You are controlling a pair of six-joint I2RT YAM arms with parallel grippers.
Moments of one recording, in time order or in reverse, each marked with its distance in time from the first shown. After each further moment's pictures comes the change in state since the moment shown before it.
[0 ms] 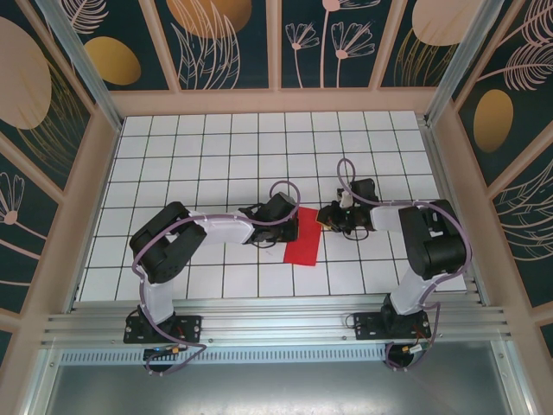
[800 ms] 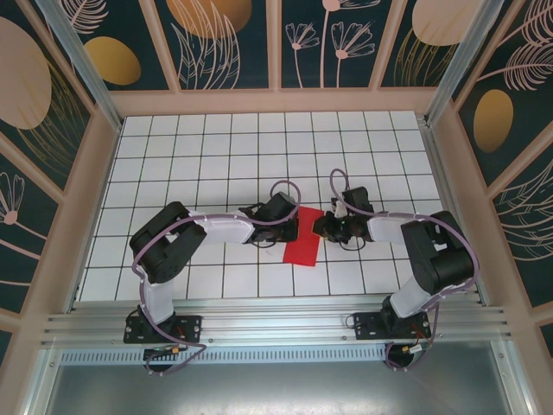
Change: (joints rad) left arm 0.000 0.000 0.006 -0.010 0.000 0.018; right arm 0.098 -0.117 -0.085 -0.040 0.072 0.008
